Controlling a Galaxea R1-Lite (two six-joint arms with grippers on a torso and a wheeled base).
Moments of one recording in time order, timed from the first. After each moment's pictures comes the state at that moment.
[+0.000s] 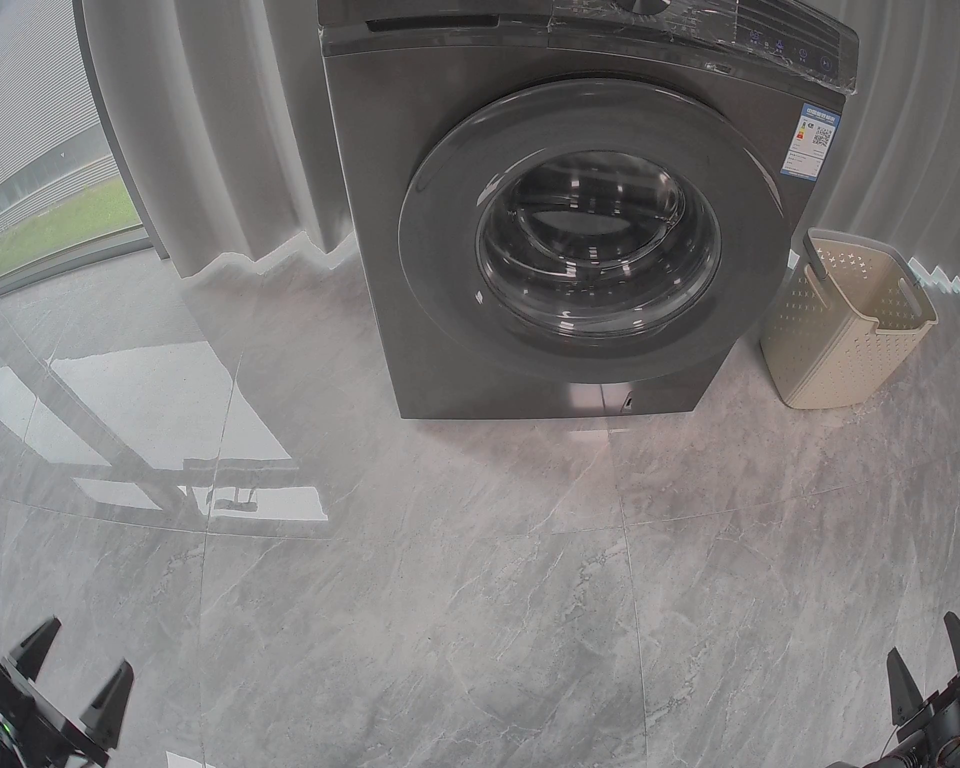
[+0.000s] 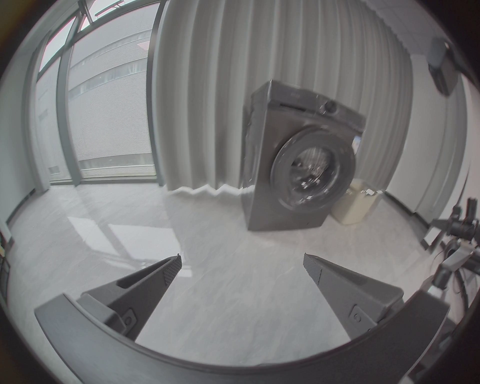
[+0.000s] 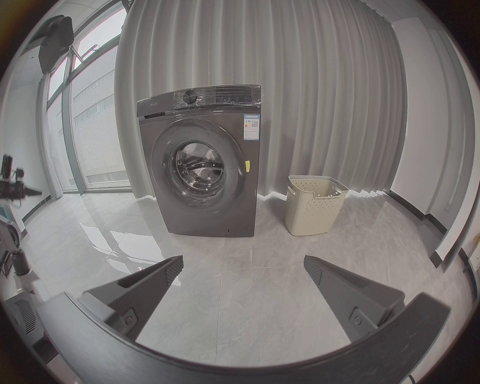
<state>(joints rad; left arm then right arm) -0.15 0.28 -0.11 -0.08 0.03 -0.06 0.00 0.02 -0.02 0.00 -0.01 -0.02</state>
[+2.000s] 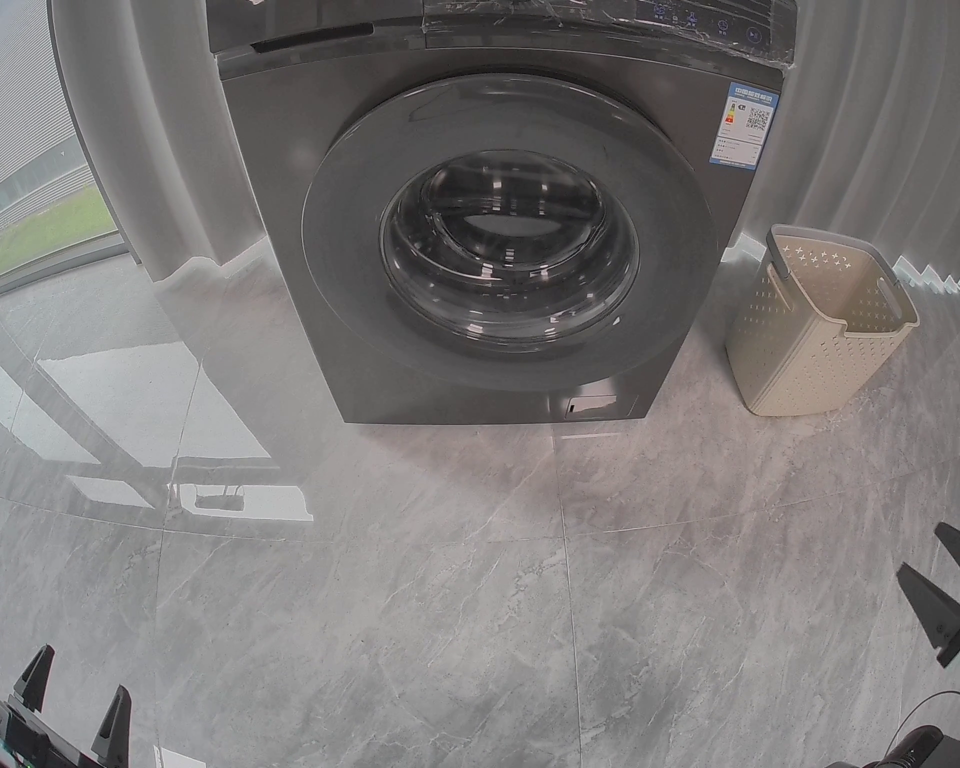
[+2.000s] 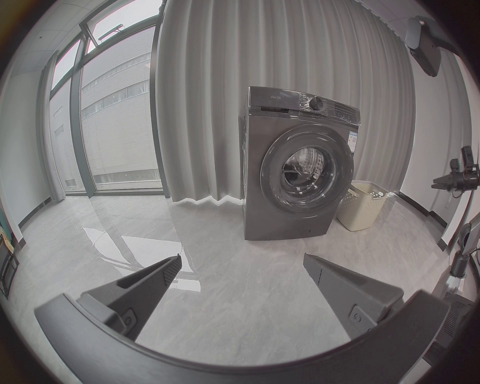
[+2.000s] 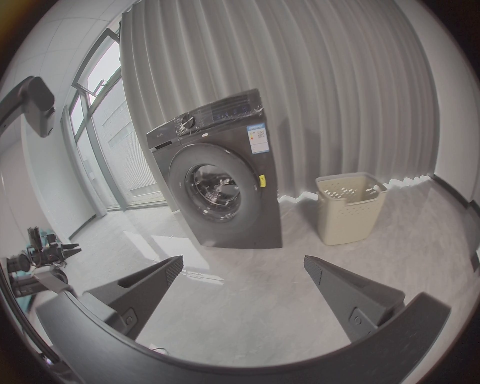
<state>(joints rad) -0.01 0.01 -0.02 0.00 -0.01 -0.01 0.16 0.50 -0.23 -0.25 0.15 0.11</state>
